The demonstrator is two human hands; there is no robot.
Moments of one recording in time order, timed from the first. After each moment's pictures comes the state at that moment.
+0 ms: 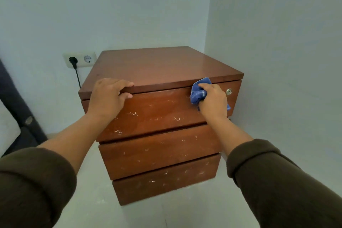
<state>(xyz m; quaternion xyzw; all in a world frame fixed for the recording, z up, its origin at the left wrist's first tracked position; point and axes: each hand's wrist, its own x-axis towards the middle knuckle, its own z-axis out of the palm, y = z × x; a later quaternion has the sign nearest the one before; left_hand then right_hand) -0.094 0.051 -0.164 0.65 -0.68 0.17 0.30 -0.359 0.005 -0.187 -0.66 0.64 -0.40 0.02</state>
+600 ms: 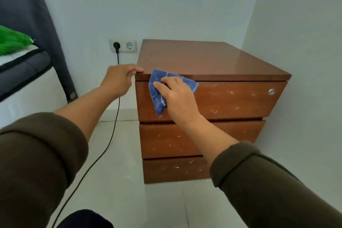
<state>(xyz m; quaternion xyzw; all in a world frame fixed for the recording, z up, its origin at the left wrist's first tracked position) 0.002 0.088 -0.153 0.70 -0.63 0.03 0.33 -0.184 0.076 -0.189 -0.86 0.34 -0.34 -0.15</state>
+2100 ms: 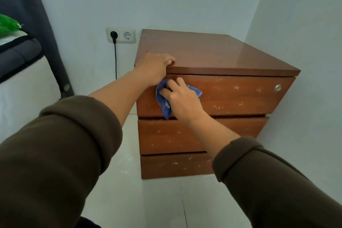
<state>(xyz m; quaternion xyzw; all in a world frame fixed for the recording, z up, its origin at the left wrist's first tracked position) -0.050 0.034 -0.149 0.66 -0.71 0.05 0.23 -0.184 0.054 -0.212 -0.90 0.32 -0.21 -0.21</state>
